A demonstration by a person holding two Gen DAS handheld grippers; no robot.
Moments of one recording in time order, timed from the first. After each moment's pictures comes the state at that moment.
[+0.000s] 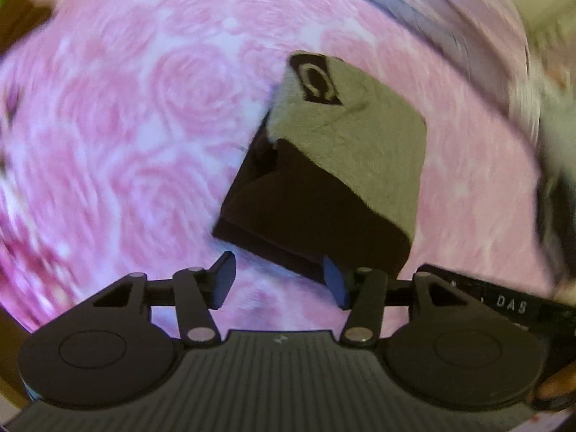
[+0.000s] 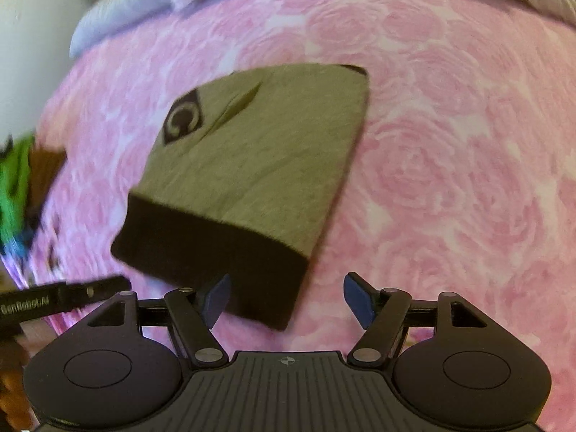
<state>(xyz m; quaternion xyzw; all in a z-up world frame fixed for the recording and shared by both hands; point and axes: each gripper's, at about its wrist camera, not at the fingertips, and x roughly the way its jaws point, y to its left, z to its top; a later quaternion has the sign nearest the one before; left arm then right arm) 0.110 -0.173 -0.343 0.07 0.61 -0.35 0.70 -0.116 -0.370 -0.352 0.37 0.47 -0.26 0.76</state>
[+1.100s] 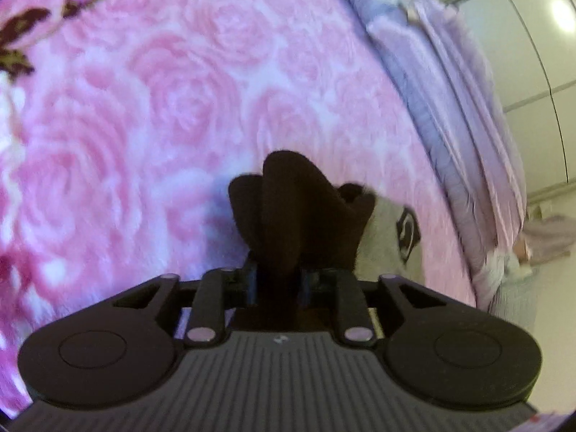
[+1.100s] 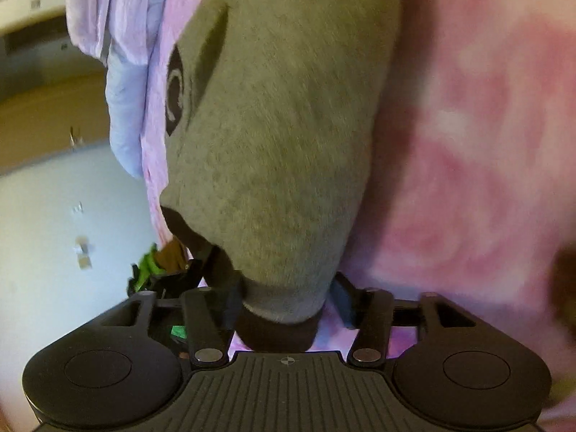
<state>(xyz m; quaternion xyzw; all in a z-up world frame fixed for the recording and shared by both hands) 0.199 -0.109 -0.426 -0.18 0.59 -0.31 0.72 -0.096 -0.332 -0.486 0.74 0.28 -0.14 0.60</state>
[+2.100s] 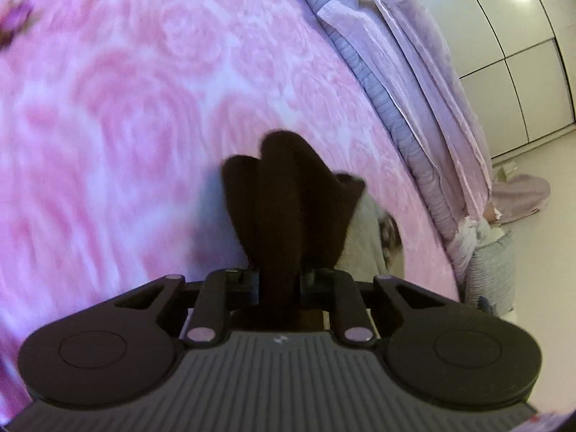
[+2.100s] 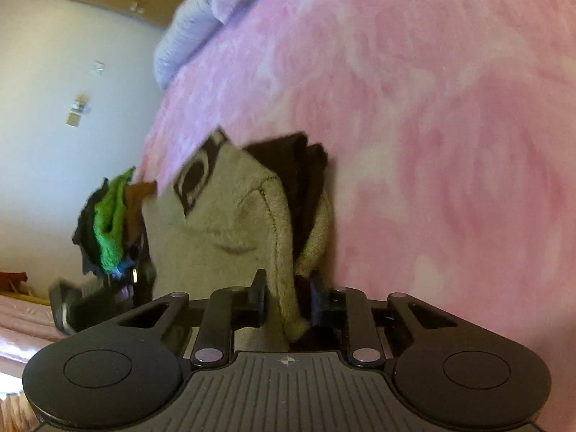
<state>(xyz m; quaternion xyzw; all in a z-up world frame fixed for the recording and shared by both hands) 0.229 -0.113 -0.430 -0.17 0.56 -0.41 0.70 -0.105 -0.460 -0.484 0.51 0.38 -0.04 0.77</state>
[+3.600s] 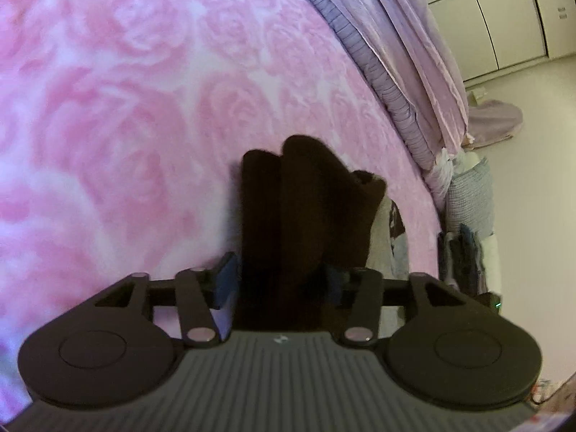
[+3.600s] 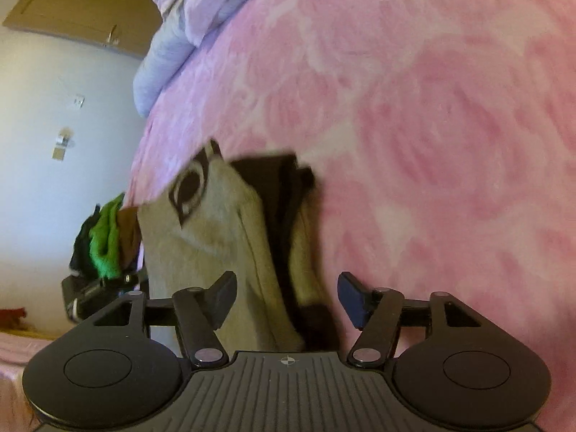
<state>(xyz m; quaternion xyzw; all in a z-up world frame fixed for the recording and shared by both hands) 0.275 -0.114 -0.442 -0.11 0.61 -0.50 0.61 -0.144 -0.452 -0.478 0.55 0.36 -0.08 0.75</state>
